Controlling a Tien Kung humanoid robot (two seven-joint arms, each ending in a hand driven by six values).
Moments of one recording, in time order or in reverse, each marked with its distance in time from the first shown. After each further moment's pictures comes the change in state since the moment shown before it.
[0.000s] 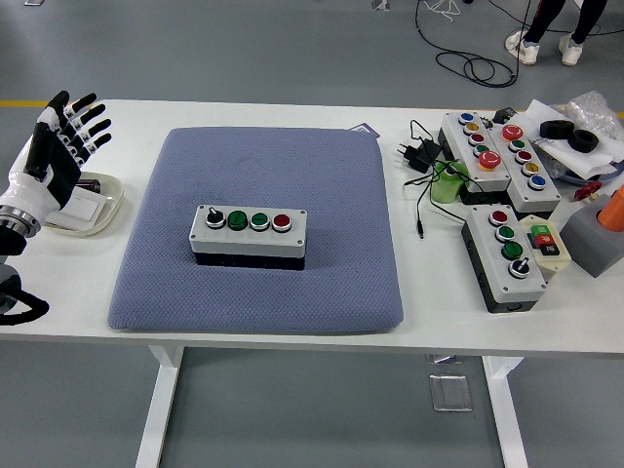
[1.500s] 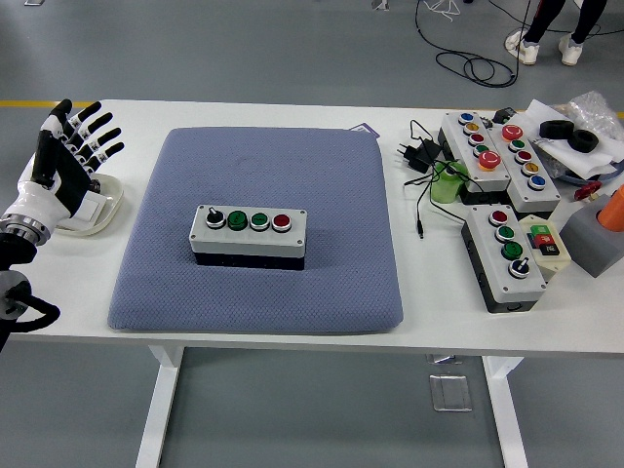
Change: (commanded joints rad) left arm 0.011 -0.024 0.013 -0.006 -0.092 0.009 -0.001; right arm -0.009 0.000 -0.025 0.000 0.051 -0.009 0.008
